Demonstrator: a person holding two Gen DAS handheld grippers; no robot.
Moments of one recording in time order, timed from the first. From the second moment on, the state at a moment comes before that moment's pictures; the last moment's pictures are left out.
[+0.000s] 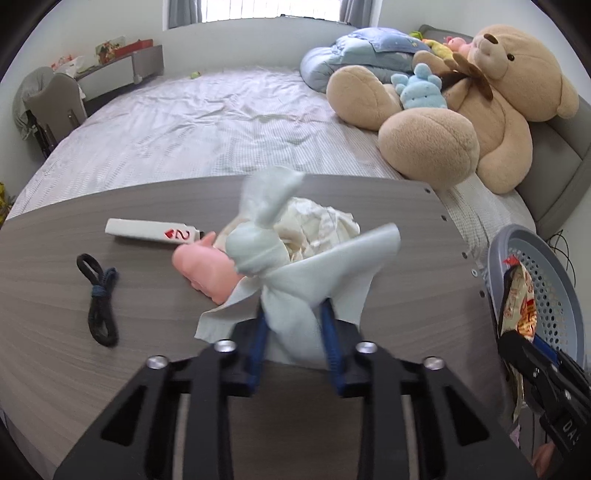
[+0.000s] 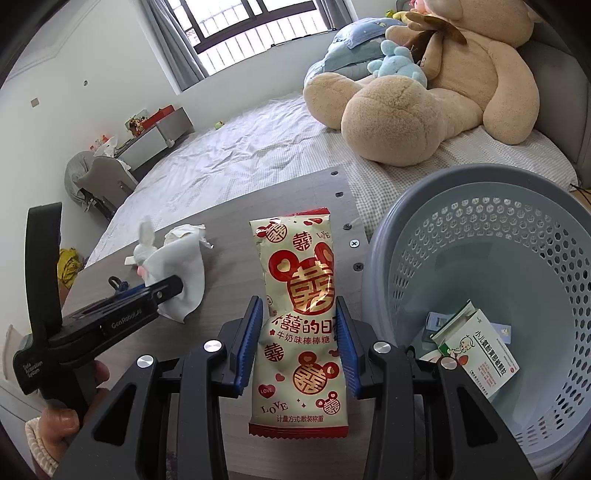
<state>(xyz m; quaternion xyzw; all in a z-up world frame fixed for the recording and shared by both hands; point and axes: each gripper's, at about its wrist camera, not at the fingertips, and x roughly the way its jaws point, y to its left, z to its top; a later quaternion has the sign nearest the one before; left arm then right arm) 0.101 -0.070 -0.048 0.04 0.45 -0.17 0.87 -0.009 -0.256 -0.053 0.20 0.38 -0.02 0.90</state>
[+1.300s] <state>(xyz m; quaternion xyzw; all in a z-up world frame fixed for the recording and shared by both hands) -0.002 -0.085 0.007 0.06 0.41 -0.25 0.87 -0.092 -0.278 -0.018 0.20 0.34 -0.07 0.92</state>
